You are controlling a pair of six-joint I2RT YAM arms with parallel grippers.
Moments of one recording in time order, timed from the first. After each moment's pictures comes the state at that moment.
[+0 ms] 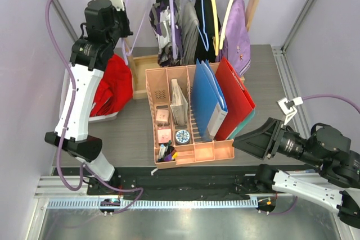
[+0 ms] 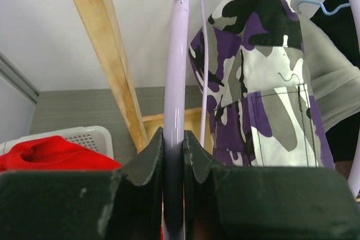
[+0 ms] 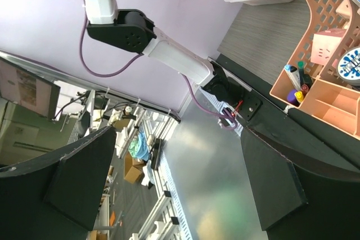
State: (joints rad) left arm -0.33 1.66 2.22 -0.74 -0.24 -0.09; right arm 1.05 0.41 1.11 -0.74 -0.05 0.99
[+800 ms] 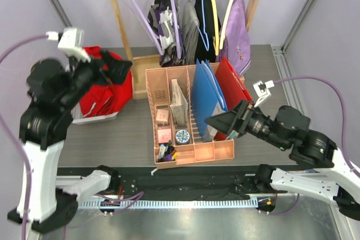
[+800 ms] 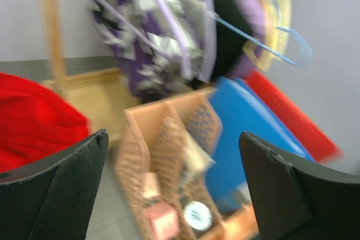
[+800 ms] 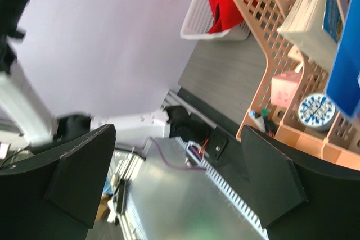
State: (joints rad) left arm -0.32 1.10 1.82 -0.83 0.05 -0.28; right arm 1.05 0.66 1.12 -0.59 0.11 0.92
